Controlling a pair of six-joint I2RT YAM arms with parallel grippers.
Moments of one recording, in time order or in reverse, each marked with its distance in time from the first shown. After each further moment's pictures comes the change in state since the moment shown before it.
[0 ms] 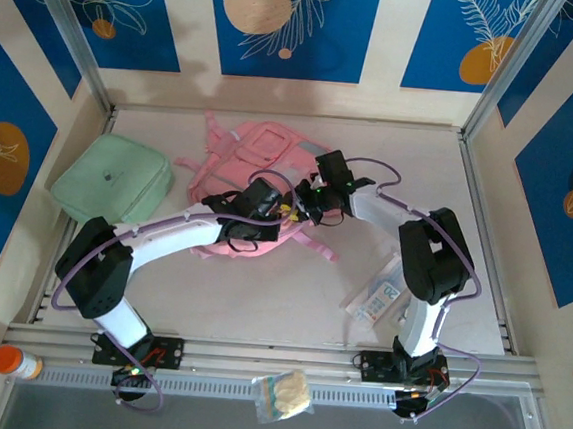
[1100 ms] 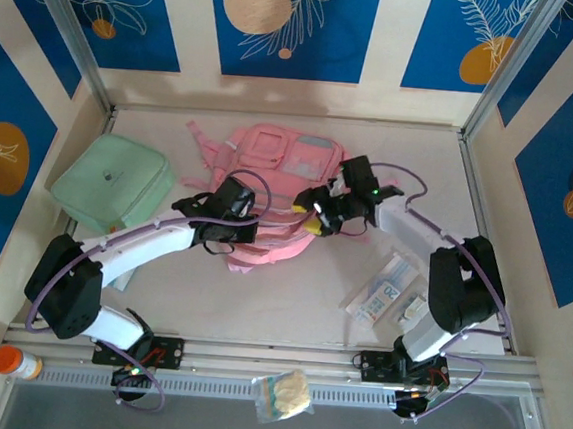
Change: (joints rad) left arm 0.098 -0.169 -0.133 -0.039 0.065 0.072; right arm -0.023 -0.246 -0.181 -0.075 -0.059 -0.013
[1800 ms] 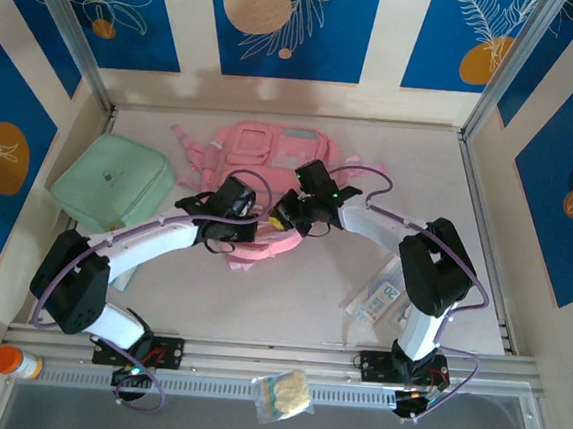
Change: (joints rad) left arm 0.005 0.029 0.000 0.008 -0.013 0.006; right arm 0.159 0.171 0.134 0.055 0.219 0.161
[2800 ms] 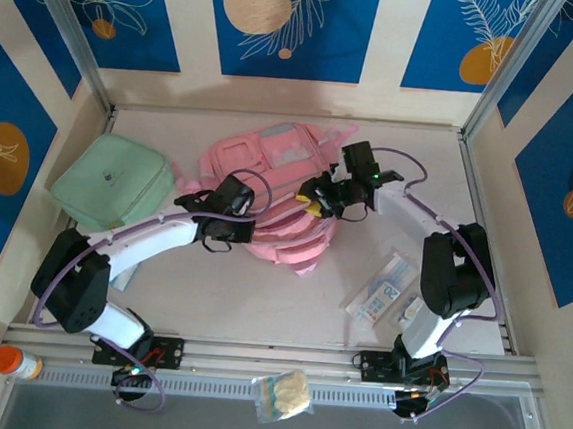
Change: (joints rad) left arm 0.016 0.017 0.018 -0.045 0.005 0.045; right arm -0.213 -0.068 0.027 -0.118 -0.201 -0.285
